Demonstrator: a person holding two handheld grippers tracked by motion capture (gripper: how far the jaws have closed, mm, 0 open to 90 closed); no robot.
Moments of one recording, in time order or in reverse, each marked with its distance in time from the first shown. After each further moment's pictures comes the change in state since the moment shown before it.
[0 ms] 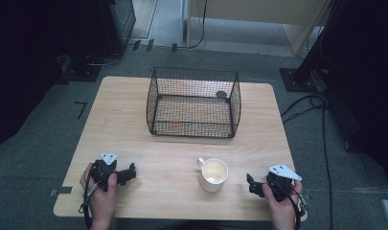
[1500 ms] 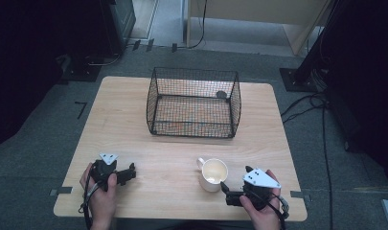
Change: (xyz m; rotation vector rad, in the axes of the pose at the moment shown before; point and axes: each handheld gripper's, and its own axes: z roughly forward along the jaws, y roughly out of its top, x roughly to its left) left arm 0.000 0.000 0.000 0.000 0.000 0.000; right arm 0.083 0.024 -0.030 -0.097 0.207 -0.171
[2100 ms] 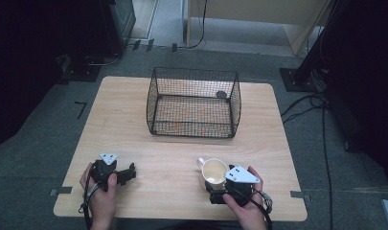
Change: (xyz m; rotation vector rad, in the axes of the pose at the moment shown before) left arm 0.000 0.000 0.000 0.000 0.000 0.001; right arm 0.028 0.007 0.035 0.040 0.053 -0.026
